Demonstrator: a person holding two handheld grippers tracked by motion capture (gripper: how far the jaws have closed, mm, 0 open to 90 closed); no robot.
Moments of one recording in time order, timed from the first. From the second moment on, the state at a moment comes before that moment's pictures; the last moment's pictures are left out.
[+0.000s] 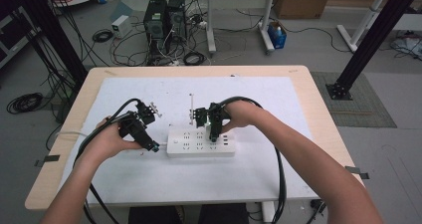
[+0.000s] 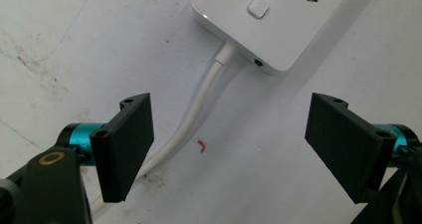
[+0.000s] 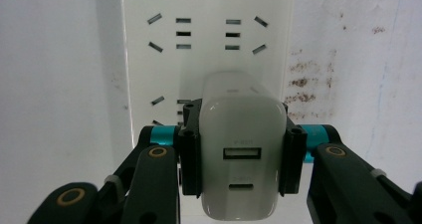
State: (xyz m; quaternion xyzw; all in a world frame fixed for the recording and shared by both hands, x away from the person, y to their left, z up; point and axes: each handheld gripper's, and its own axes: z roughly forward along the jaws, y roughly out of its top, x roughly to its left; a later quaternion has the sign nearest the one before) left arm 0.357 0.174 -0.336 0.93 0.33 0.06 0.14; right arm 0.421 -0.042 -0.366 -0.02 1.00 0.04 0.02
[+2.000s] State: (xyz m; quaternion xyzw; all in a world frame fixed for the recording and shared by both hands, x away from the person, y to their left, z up) left arm 0.402 0.189 -0.318 0.91 0.37 0.10 0.19; right arm 0.423 -0.236 -0.297 0.52 0.84 0.14 0.10
